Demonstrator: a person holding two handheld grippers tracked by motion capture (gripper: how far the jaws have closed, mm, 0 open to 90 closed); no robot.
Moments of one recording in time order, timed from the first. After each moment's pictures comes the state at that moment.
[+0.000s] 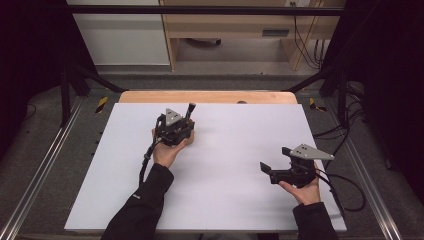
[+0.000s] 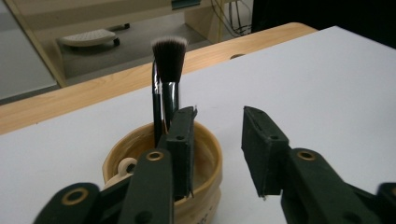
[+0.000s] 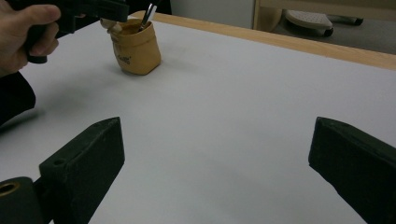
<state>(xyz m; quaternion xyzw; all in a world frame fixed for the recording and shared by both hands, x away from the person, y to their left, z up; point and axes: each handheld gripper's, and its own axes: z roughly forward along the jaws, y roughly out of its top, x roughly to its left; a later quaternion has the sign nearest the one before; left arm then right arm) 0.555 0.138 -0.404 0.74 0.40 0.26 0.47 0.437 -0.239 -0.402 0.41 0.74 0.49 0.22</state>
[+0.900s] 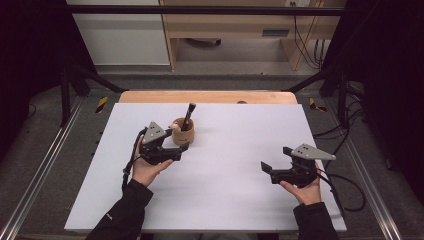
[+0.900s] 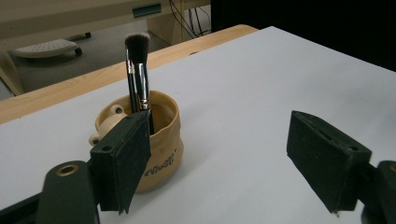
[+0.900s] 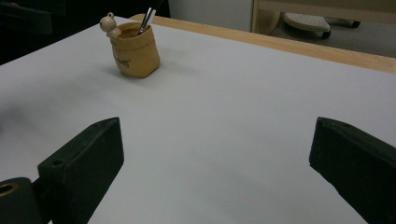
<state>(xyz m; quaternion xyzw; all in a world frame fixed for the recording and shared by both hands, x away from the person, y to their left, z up) 0.495 0.177 -0.393 0.77 0.35 0.22 0.50 0.436 -0.240 -0.401 0.41 0.73 0.49 0.22</state>
